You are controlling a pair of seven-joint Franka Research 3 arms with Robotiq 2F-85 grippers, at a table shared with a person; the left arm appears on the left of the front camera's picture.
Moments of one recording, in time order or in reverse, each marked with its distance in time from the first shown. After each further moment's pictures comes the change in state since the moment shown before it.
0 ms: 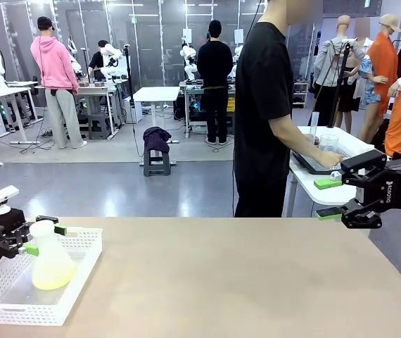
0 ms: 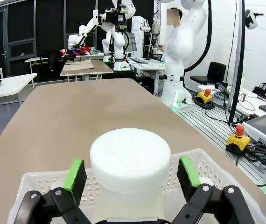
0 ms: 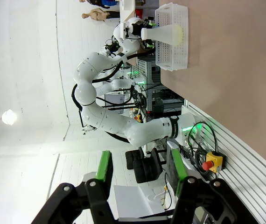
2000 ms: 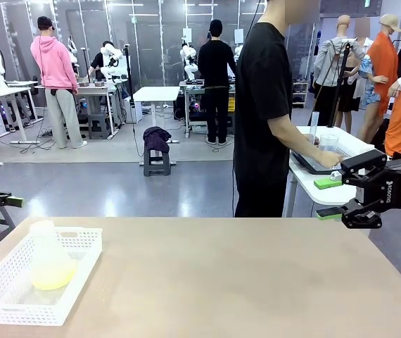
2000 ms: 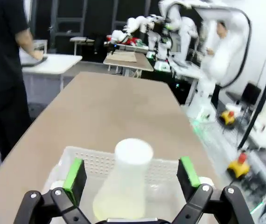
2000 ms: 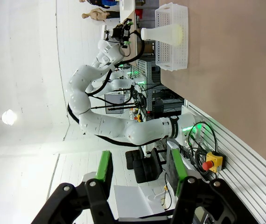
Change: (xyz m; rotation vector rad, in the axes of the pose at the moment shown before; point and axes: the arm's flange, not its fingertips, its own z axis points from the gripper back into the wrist) left arm 0.094 -0.058 0.095 0.284 0.041 0.219; right arm 0.000 0.000 0.000 0.000 0.000 0.000
